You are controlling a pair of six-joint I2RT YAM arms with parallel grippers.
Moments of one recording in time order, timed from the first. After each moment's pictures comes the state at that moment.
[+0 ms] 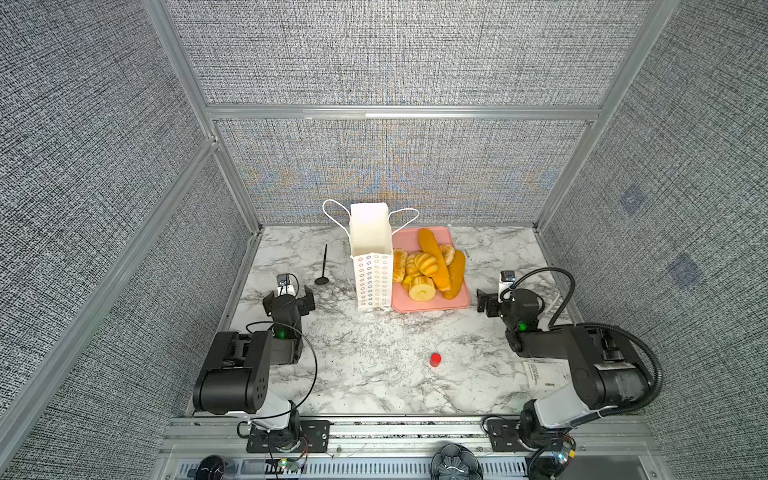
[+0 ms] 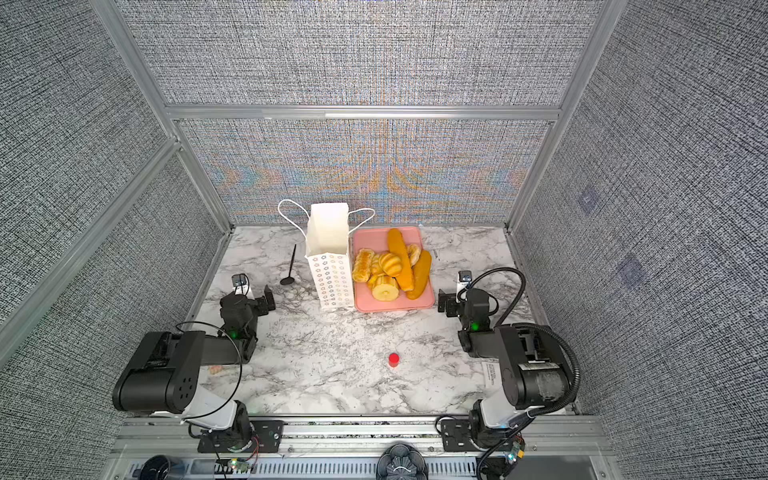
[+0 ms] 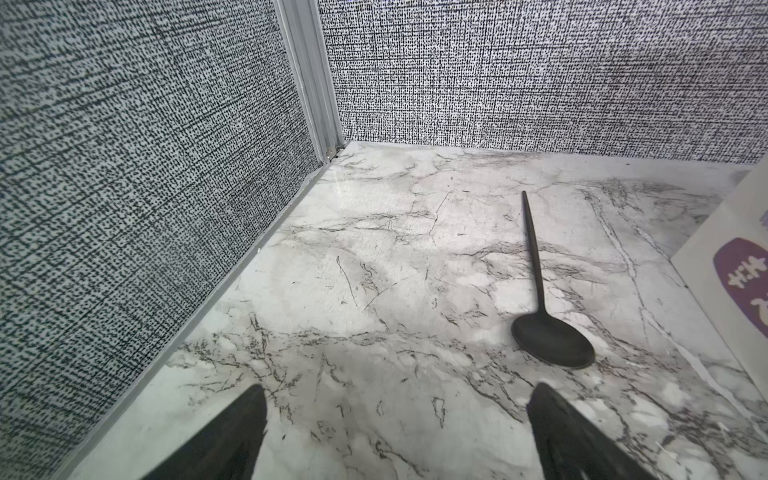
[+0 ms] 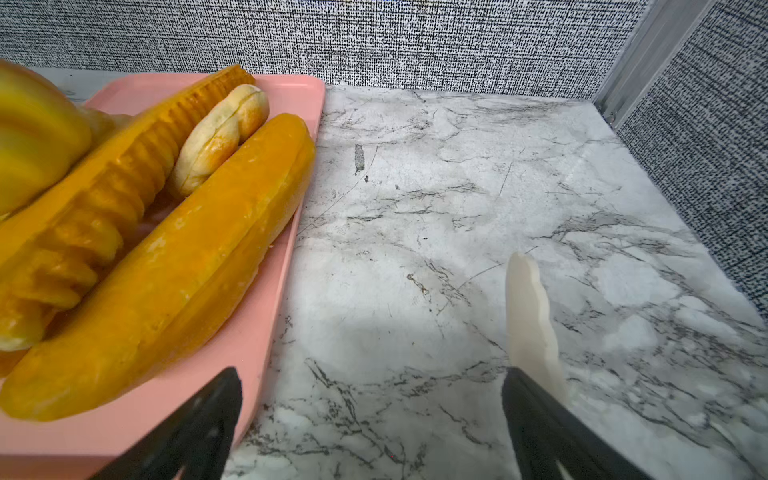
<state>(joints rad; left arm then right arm) -0.03 1.54 0.33 0.90 -0.26 -0.02 0.03 1.56 0.41 0.75 -0.01 -0.03</state>
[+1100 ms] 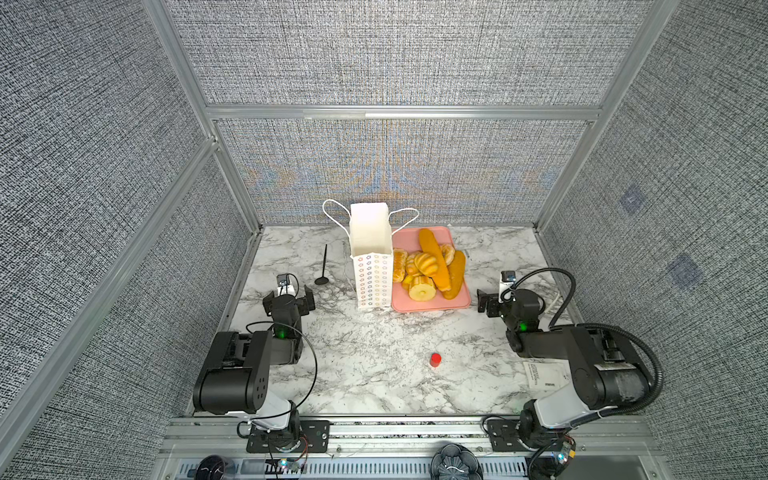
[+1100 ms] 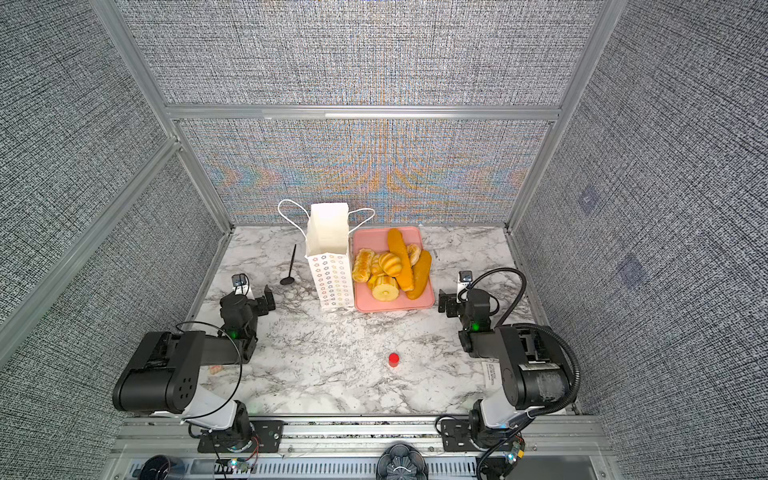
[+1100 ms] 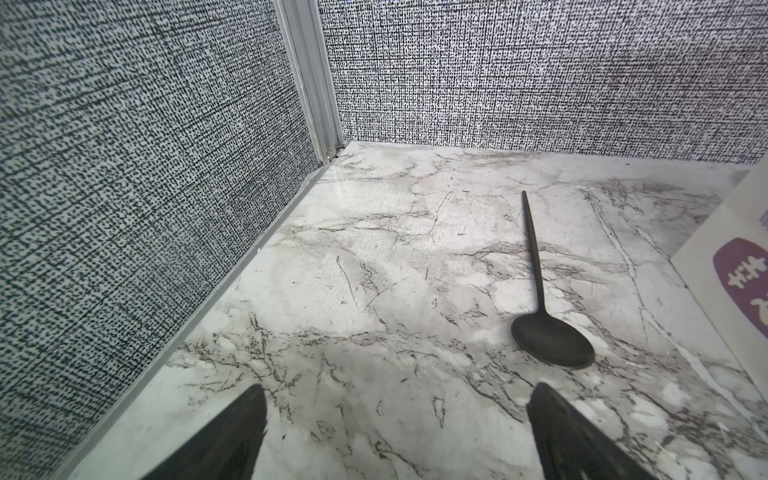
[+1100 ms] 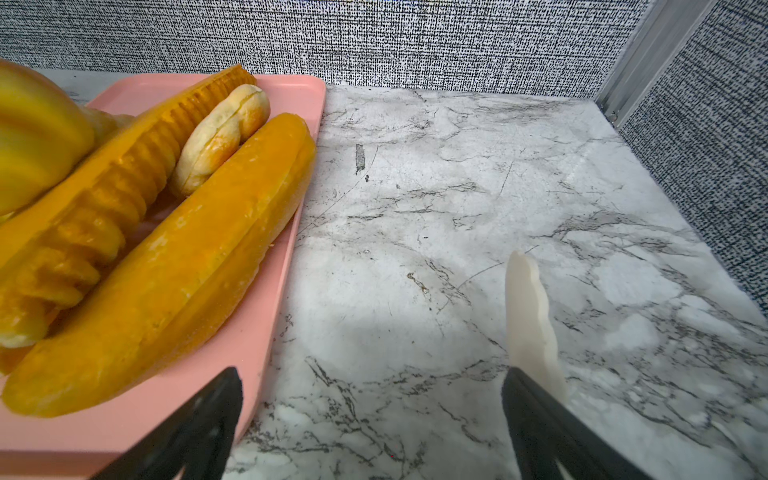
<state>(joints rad) -0.03 1.54 0.33 0.90 -0.26 -0.02 0.03 1.55 0.40 0.75 -0.02 -0.03</state>
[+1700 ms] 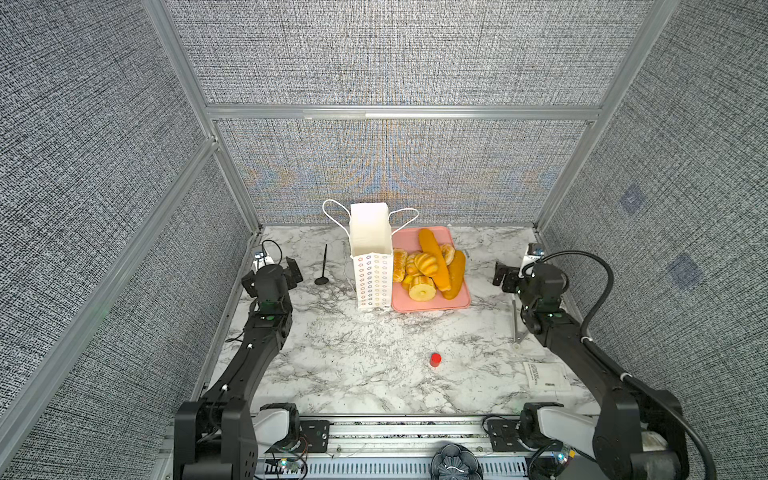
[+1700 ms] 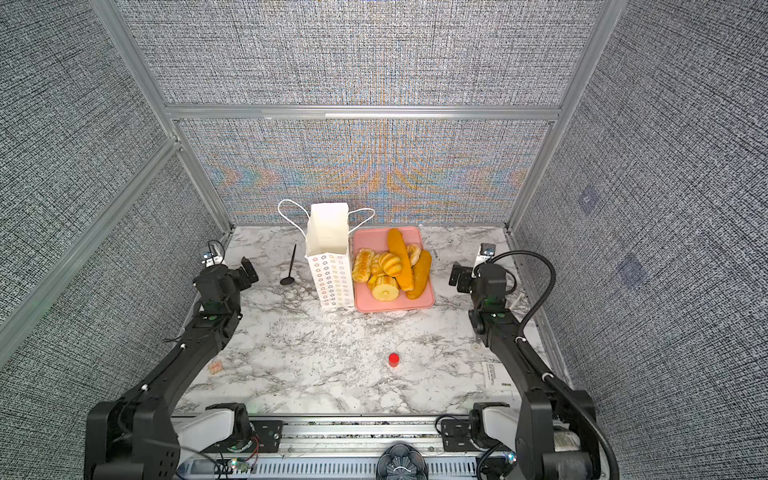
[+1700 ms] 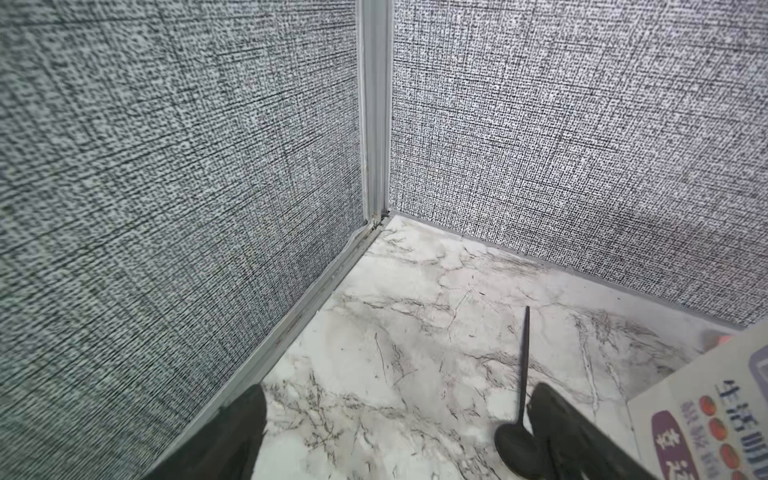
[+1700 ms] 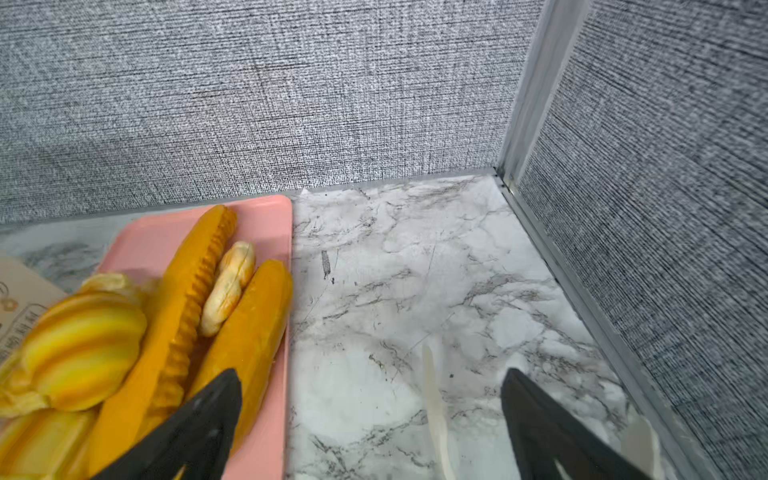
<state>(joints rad) -0.04 1.11 0.72 0.05 -0.39 -0.22 0.02 1.16 0.77 0.00 0.13 0.16</state>
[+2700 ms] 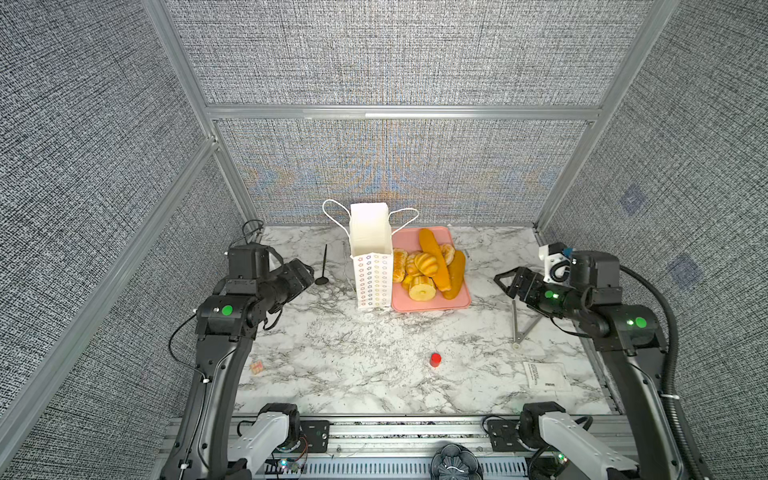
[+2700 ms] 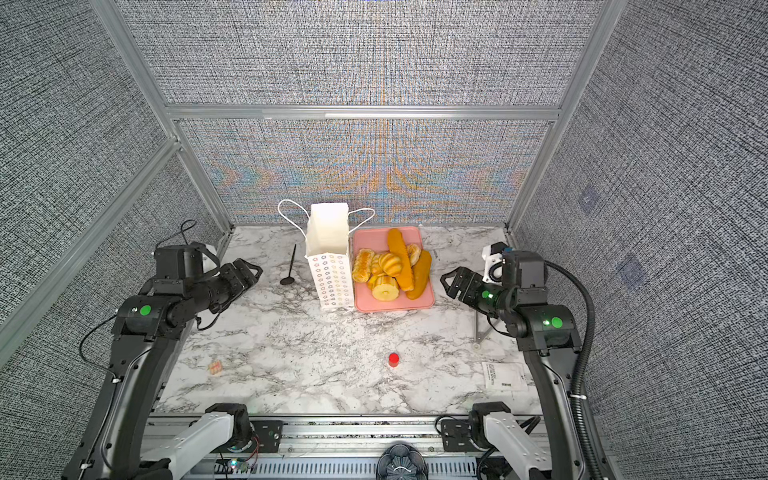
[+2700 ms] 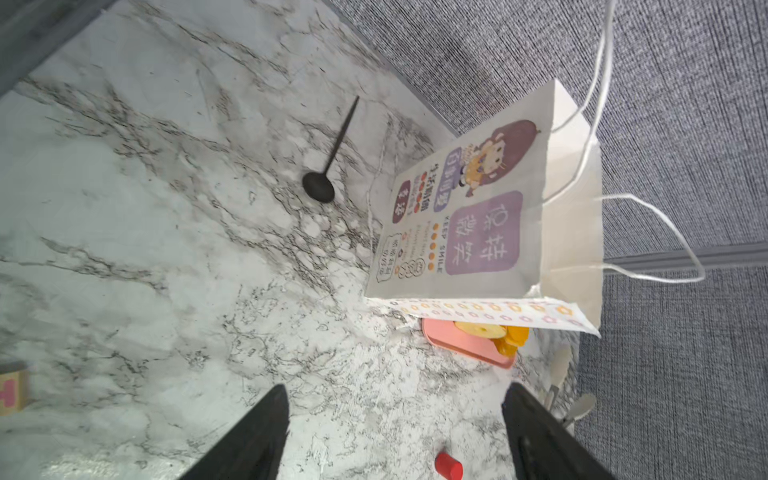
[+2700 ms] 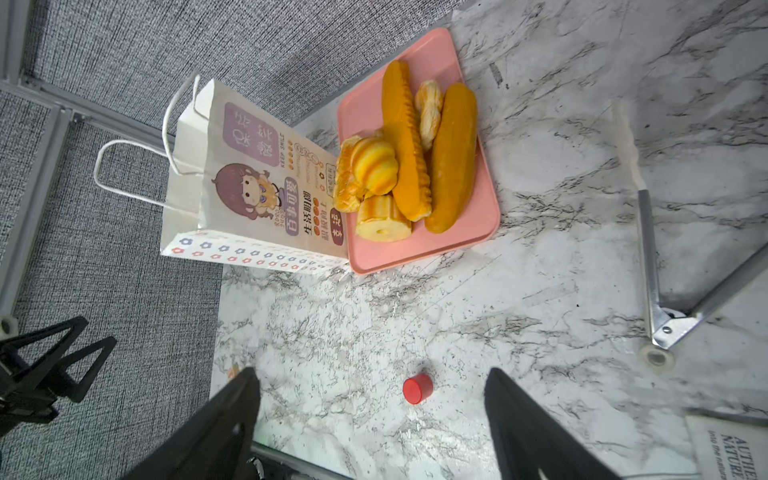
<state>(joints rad) -0.15 1.05 1.34 -1.03 0.18 -0.71 0.11 0.96 1.32 -1.05 -0.32 0.54</state>
